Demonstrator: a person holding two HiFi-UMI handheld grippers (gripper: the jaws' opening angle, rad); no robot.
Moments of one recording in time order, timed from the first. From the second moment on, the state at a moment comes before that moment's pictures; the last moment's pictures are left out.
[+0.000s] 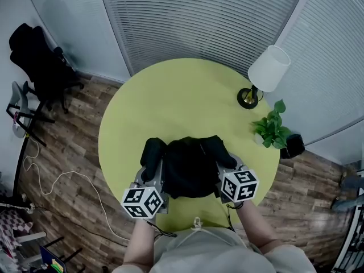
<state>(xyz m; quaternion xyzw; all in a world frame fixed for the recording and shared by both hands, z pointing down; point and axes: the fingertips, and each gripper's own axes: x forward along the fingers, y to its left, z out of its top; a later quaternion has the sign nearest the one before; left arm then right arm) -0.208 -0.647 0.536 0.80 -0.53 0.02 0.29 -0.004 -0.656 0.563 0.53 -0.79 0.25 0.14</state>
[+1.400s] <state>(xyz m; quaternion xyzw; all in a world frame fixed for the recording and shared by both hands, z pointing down) -0.214 -0.580 0.554 0.76 -0.60 0.04 0.24 0.025 -0.592 0.562 0.56 -0.79 0.19 0.13</state>
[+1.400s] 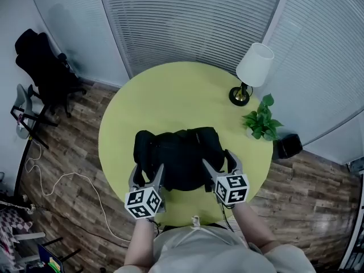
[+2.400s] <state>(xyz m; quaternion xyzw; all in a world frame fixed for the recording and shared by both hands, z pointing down) -0.159 -0.411 0.477 0.77 -0.61 0.02 0.19 0.049 -0.431 0.497 0.55 -0.81 0.16 0.11</state>
